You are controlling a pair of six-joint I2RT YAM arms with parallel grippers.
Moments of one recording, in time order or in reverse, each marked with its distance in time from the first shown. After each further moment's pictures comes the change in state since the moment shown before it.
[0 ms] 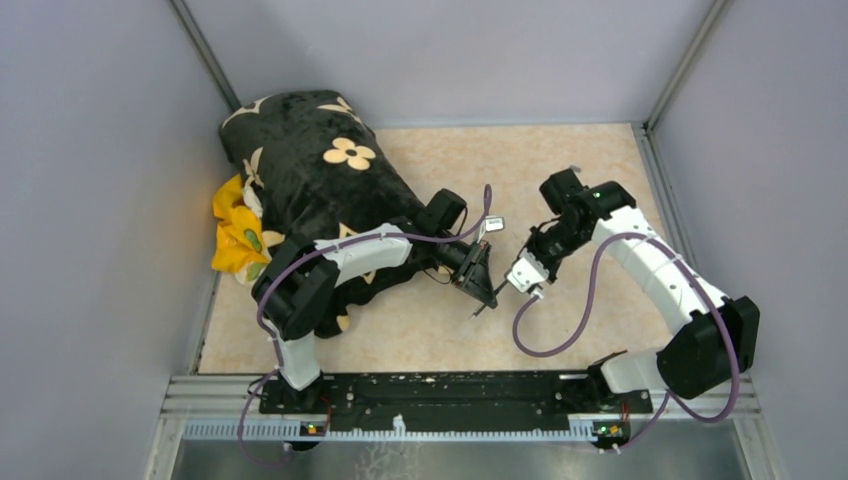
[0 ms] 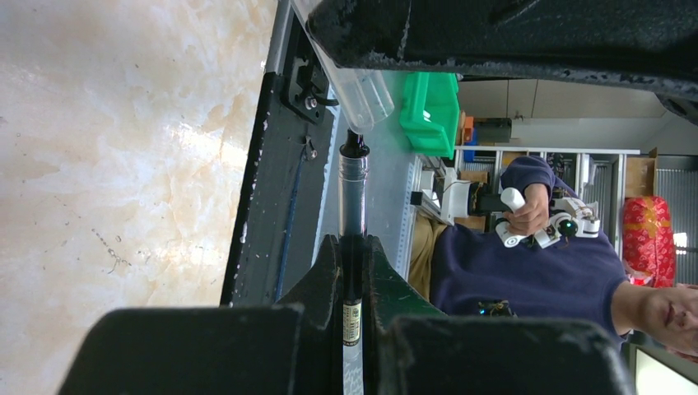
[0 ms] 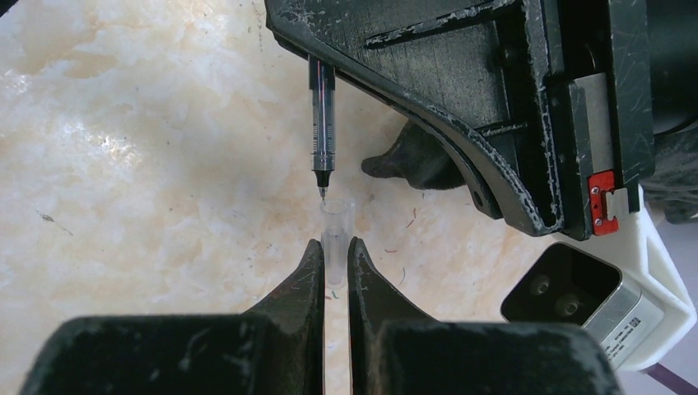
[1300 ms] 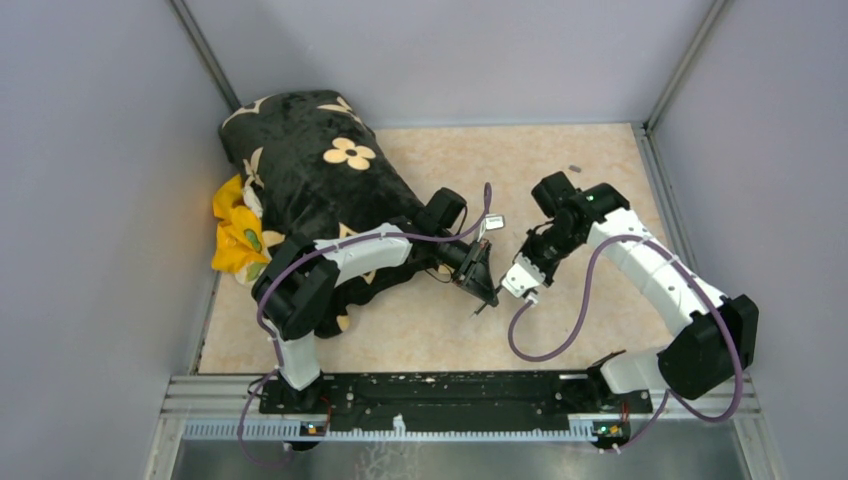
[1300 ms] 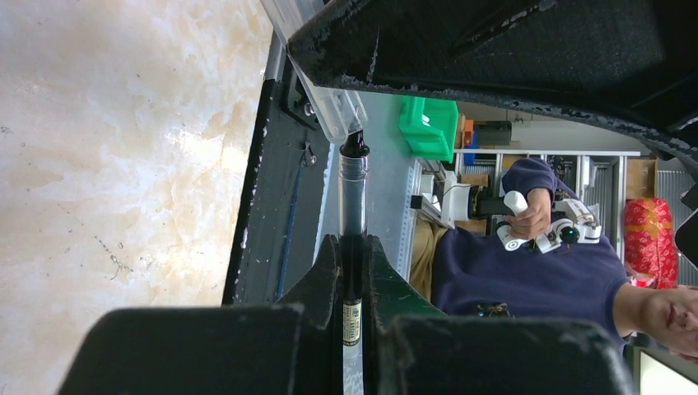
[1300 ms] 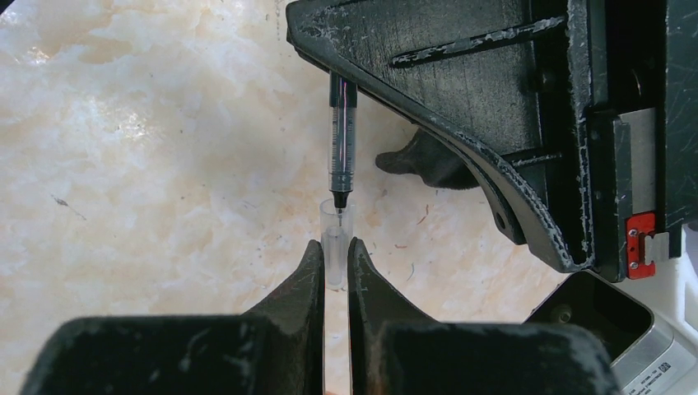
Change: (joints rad) left arm 0.002 0.001 0.000 0.026 -0.001 -0.013; right arm 0.056 0.000 0.000 0.005 0.078 0.039
